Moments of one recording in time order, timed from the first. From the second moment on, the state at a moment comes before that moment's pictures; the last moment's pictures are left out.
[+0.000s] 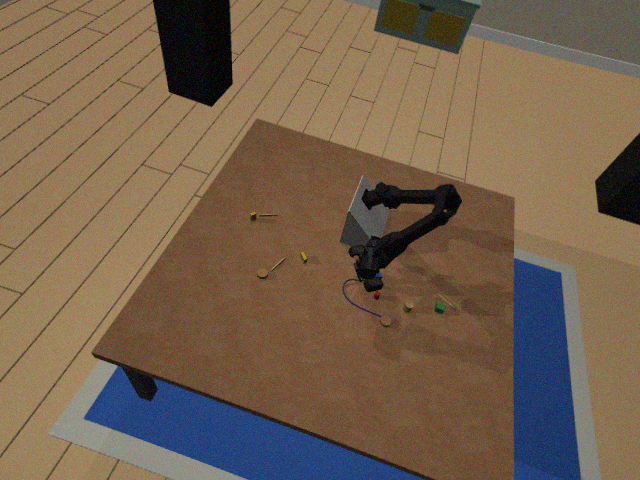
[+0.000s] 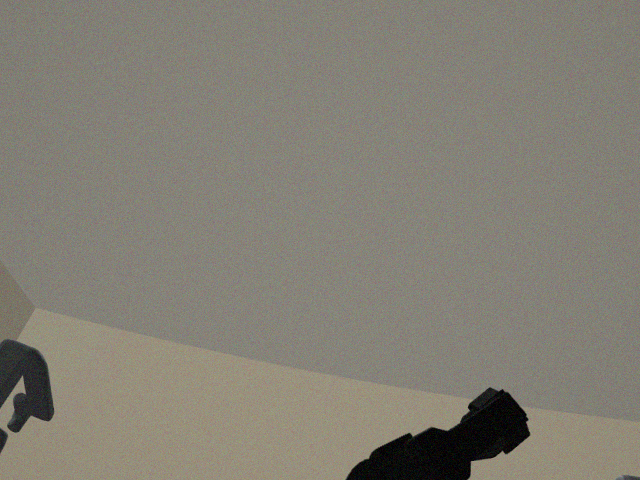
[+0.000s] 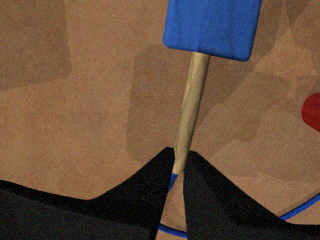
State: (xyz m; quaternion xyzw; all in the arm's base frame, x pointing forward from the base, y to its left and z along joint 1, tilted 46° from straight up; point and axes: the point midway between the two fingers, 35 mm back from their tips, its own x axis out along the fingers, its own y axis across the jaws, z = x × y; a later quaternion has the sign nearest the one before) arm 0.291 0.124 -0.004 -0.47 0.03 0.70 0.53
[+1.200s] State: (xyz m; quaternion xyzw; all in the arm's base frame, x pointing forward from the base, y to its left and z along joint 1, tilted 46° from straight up) arm 0.267 0.145 0.017 -0.47 0.03 0.70 0.53
